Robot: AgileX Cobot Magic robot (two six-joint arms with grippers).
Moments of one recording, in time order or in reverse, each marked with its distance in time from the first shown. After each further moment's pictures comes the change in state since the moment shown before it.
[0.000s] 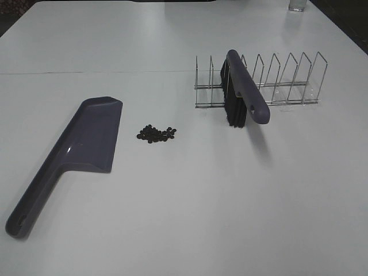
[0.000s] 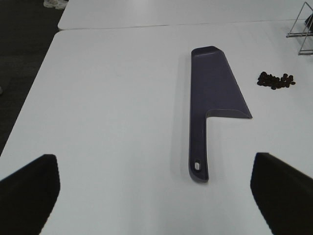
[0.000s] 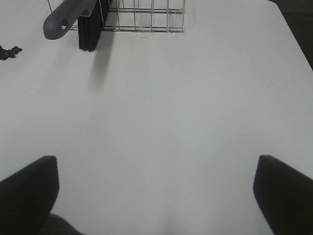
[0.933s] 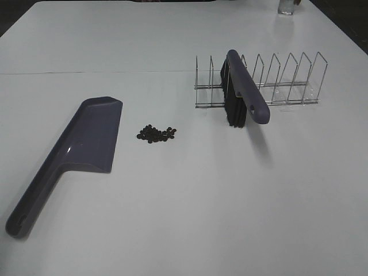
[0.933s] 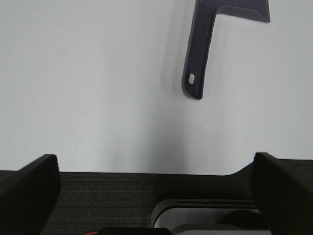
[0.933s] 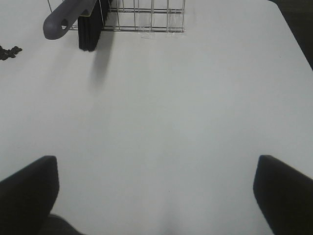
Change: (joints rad) left arm 0.000 0.542 -0.128 -0.010 0.131 -0.102; right arm 0.000 0.000 0.000 0.000 0.000 -0.001
